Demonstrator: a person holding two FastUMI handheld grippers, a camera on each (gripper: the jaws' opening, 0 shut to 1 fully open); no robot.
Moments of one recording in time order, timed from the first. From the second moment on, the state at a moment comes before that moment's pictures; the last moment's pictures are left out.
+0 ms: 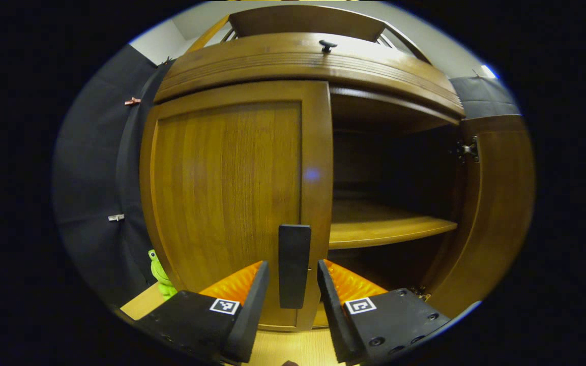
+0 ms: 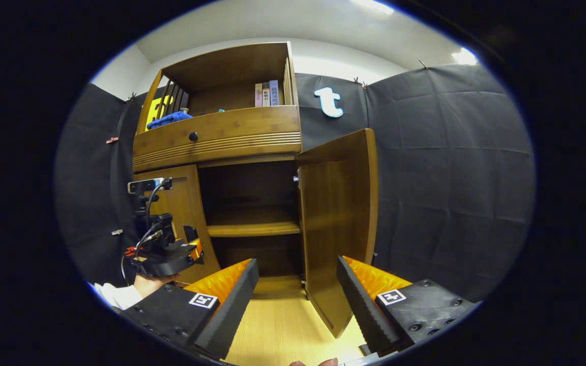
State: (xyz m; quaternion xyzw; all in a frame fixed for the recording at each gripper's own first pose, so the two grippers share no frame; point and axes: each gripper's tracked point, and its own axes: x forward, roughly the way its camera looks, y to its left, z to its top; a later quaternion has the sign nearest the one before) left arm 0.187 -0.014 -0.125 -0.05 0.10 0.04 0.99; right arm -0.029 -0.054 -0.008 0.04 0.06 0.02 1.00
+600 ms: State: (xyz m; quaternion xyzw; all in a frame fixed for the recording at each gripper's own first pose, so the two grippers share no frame) left arm 0.182 -0.010 -0.139 -0.03 0.12 0.03 0.99; right arm -0.019 -0.072 -0.013 0.05 0.07 0.00 1.00
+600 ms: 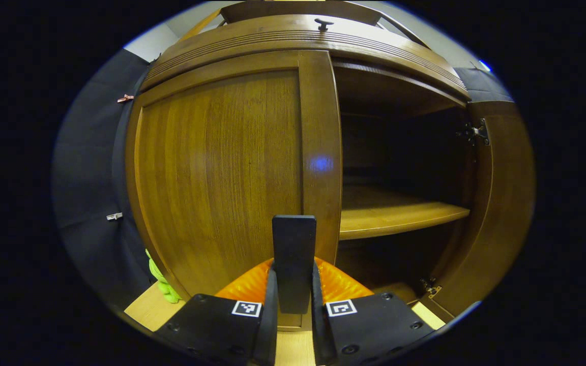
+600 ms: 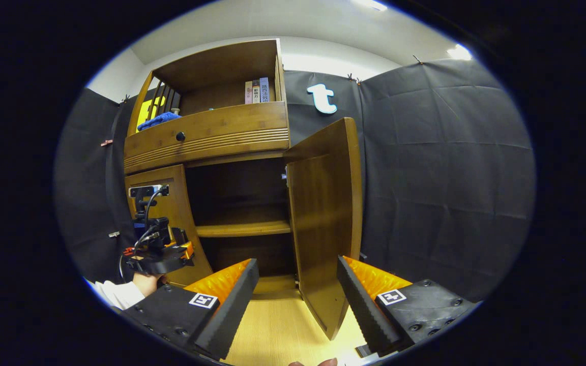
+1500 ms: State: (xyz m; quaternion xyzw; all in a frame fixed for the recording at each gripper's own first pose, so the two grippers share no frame) left arm 0.019 0.074 -0.135 -0.03 0.13 0.00 0.99; right arm -0.041 0.016 -0.016 0.05 0.06 0.03 1.00
